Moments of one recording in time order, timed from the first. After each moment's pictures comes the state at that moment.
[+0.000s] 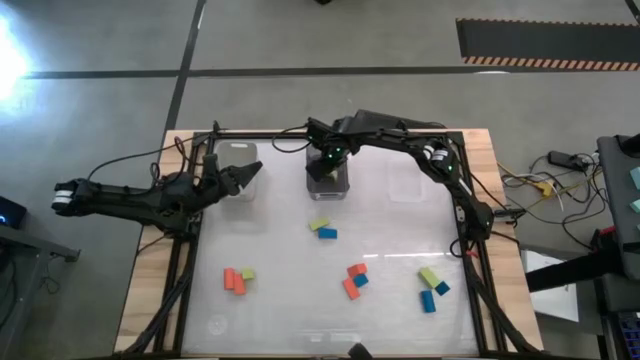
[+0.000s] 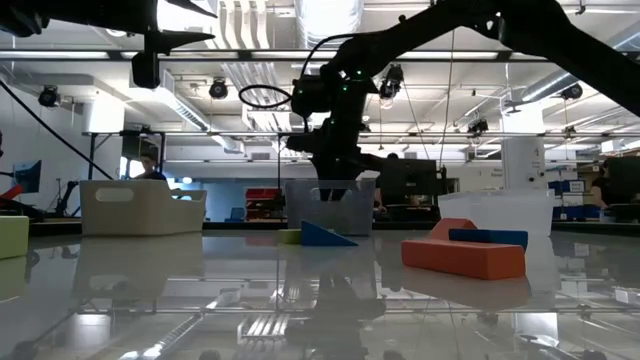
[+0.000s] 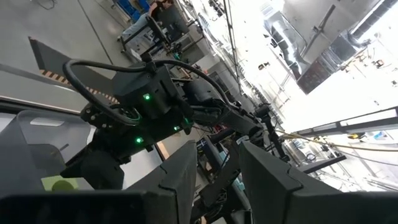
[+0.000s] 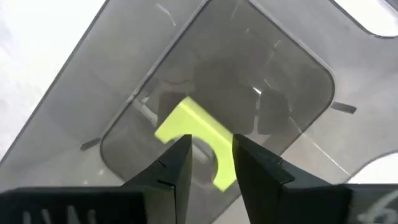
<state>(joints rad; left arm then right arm) -0.02 0.64 0.44 0.39 -0.57 -0.91 -0.43 2.29 2.04 -1.05 -0.05 0.41</state>
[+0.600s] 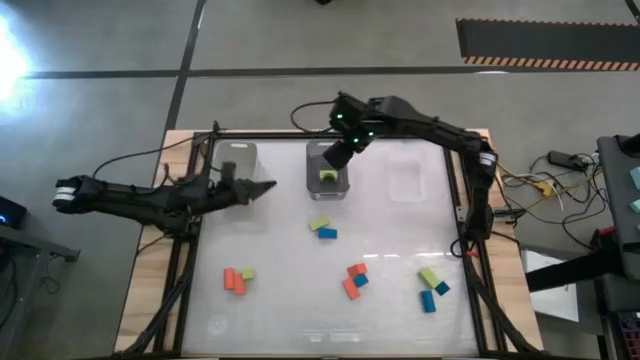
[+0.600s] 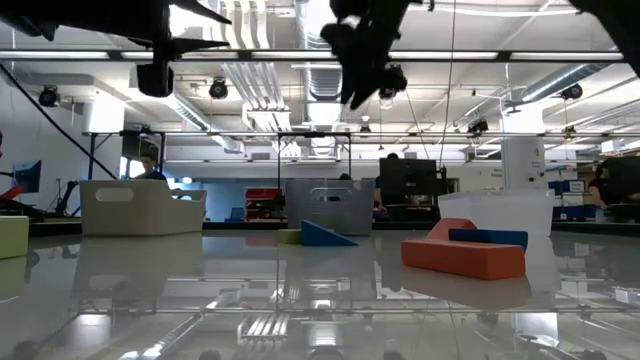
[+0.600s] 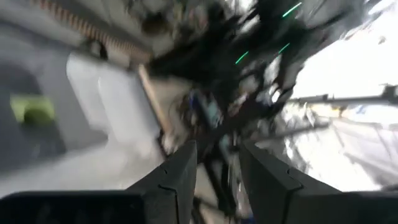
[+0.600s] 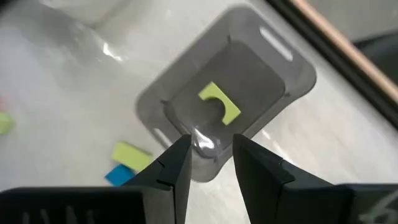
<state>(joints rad) -0.03 0.74 0.47 0.28 -0.34 -1.13 -0.39 1.92 2.04 -1.20 -0.05 0.34</state>
